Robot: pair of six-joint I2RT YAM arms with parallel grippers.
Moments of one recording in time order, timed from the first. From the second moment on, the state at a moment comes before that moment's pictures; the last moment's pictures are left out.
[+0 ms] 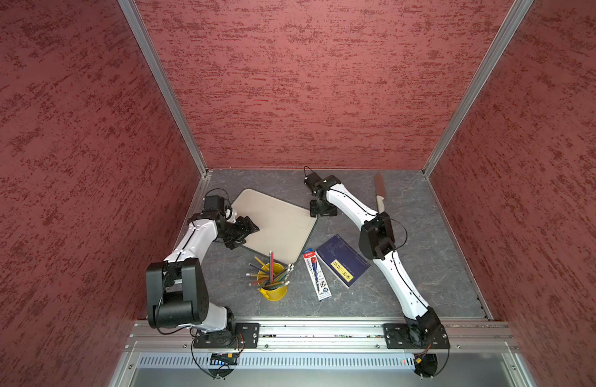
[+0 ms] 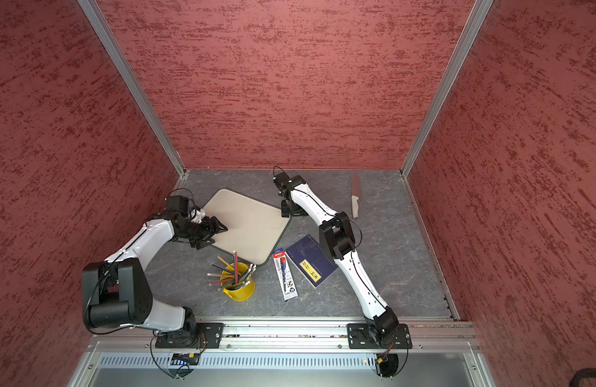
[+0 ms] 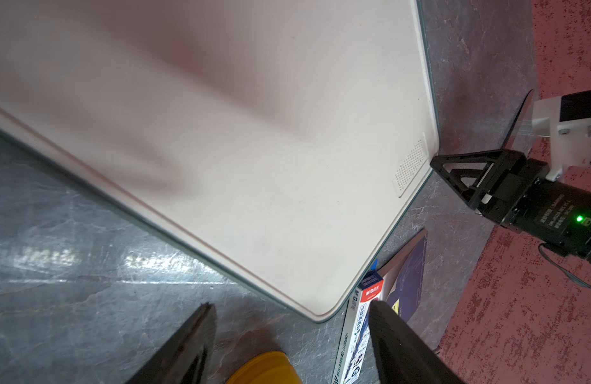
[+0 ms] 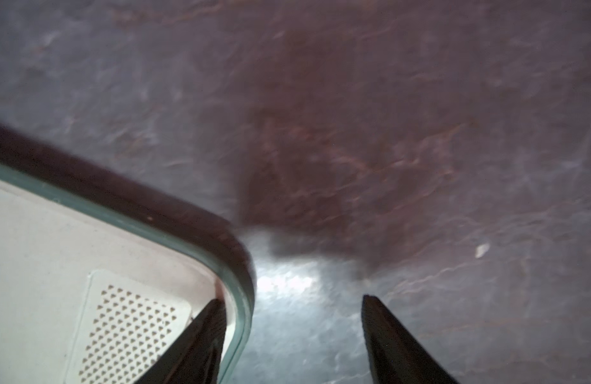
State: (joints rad) left arm 0.14 1.46 0.97 -0.75 0.52 -0.45; right arm 0.53 2.66 2.56 -1.31 0.14 0.54
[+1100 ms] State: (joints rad) left arm 0.14 1.74 1.22 -0.68 0.55 -0.51; right arm 0.31 2.16 1.86 -1.05 -0.16 0.64
